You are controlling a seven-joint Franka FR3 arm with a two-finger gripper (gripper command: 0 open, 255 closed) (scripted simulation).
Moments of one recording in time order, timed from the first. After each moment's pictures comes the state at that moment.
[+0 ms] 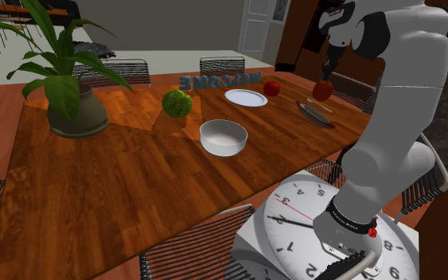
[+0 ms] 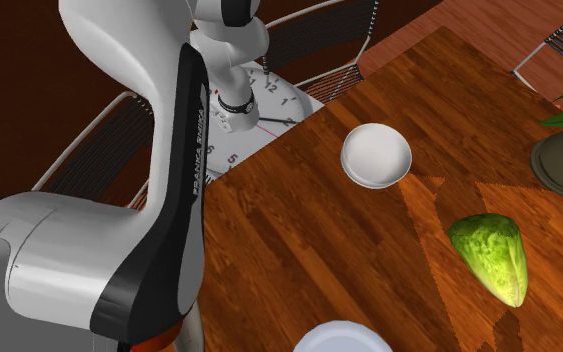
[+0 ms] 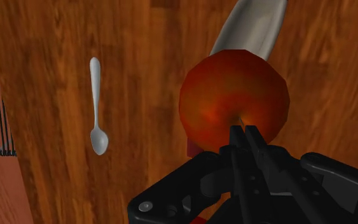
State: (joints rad) arm -0.54 0.32 -0.56 -1.48 0.11 1.85 -0.92
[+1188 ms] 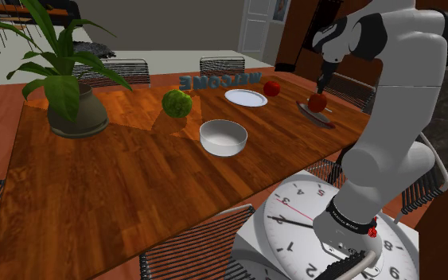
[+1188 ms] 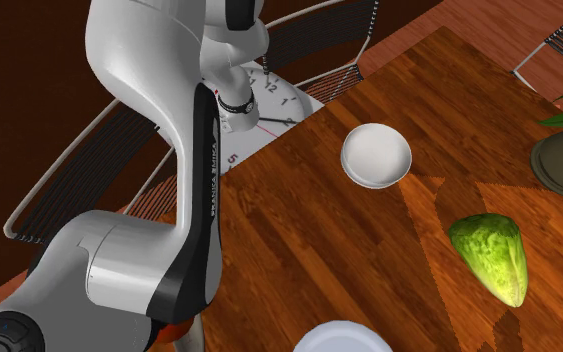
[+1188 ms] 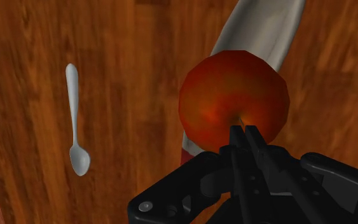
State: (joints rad) arm -0.53 0.33 -0.55 -1.64 0.13 2.03 -0.92
